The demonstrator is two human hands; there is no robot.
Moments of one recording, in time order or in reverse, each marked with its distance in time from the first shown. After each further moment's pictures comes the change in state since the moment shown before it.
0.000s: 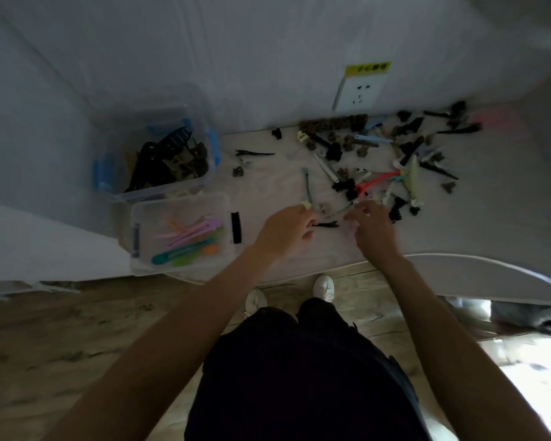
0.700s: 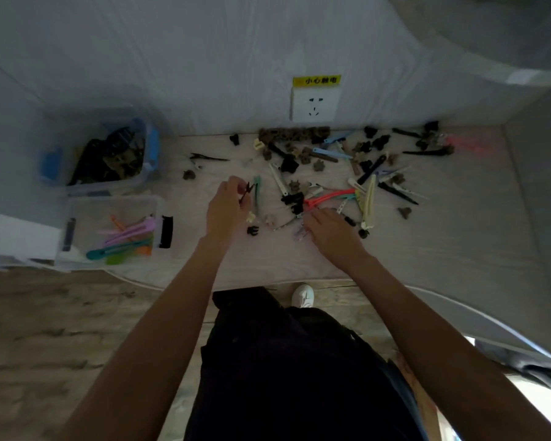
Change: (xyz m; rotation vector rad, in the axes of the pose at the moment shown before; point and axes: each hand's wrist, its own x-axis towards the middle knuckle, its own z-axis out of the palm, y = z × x) left_hand 0.077 0.024 0.029 -0.127 0.454 -0.611; right_hand 0.047 0.088 -0.020 -0.145 0.002 -0.644
